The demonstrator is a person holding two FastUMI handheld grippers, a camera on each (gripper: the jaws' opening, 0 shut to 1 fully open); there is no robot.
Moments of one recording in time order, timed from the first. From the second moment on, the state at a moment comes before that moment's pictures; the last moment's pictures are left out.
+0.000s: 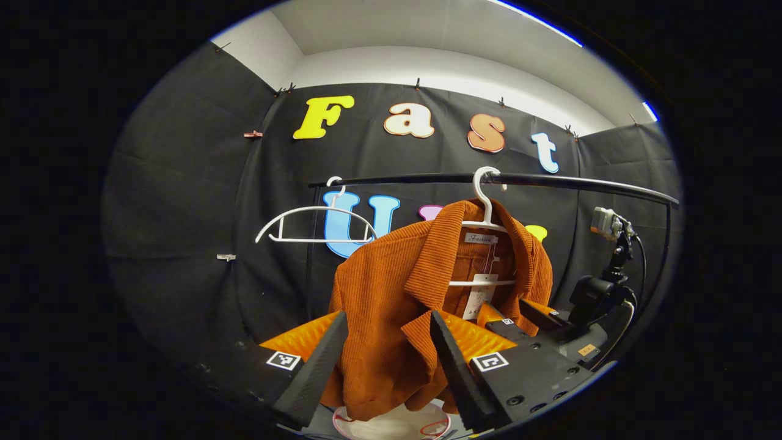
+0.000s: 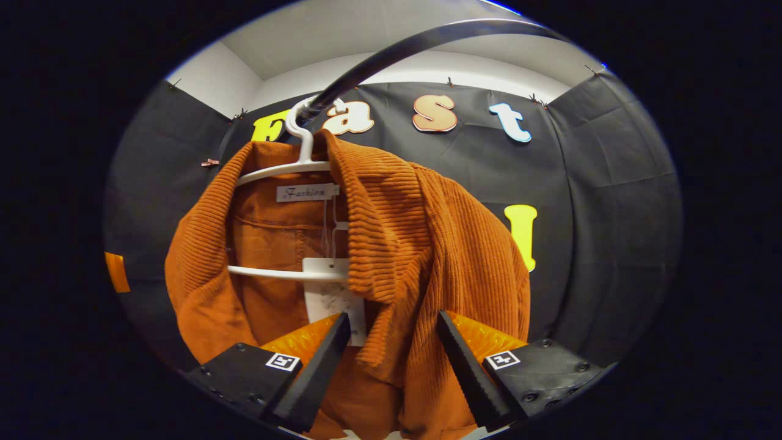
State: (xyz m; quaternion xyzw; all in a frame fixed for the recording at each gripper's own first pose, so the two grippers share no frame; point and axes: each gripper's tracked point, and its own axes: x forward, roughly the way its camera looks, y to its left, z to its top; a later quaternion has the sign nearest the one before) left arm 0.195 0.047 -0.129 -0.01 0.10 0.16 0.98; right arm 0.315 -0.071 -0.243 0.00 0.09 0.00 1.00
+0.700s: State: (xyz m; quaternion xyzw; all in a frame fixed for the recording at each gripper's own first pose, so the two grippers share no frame) left arm 0.225 0.049 -0.161 -0.01 0.12 0.17 0.98; right arm 0.353 -0.136 -0.248 -0.01 0.07 0.00 1.00
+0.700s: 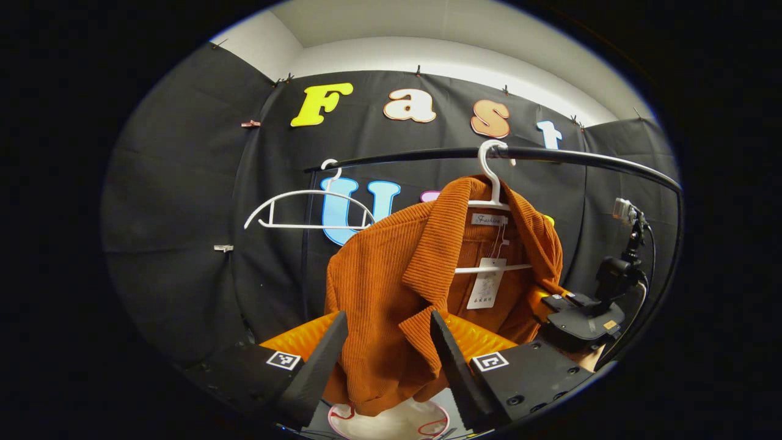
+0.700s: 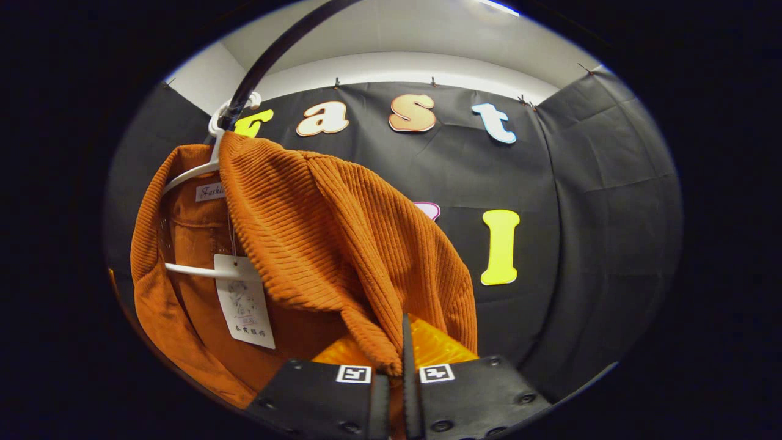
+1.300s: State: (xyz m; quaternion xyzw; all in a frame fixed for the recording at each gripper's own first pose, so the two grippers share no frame) left arm 0.271 0.022 -0.215 0.00 0.10 0.16 0.98; right arm 0.350 -0.134 -0.247 -0.01 0.08 0.02 1.00
